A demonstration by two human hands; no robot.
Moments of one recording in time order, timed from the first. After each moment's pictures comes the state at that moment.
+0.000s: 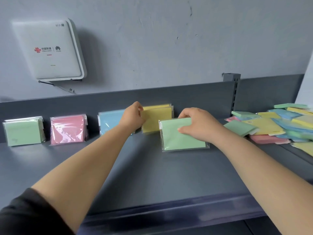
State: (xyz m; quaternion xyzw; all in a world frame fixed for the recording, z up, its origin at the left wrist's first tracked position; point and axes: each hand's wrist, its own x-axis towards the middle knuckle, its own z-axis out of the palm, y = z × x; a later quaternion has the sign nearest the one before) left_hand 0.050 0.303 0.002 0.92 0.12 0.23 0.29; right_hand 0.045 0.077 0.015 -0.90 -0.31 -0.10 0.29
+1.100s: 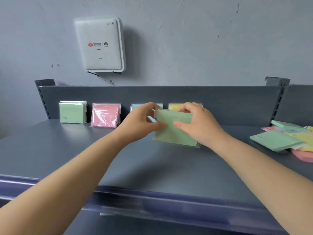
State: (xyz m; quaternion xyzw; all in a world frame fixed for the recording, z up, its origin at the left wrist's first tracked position) left_hand -0.079 0.281 0.020 0.89 0.06 0.25 0.38; right_hand 0.020 0.133 0.015 -0.80 -0.43 -0.15 0.38
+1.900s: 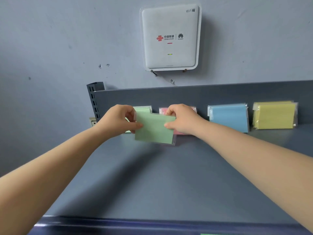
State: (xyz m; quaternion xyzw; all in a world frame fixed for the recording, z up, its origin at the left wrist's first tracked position) left_hand -0.175 0.605 0.029 0.93 0.11 0.21 0.27; right_hand -0.063 0.435 0.024 -0.86 -0.41 -0.05 0.30
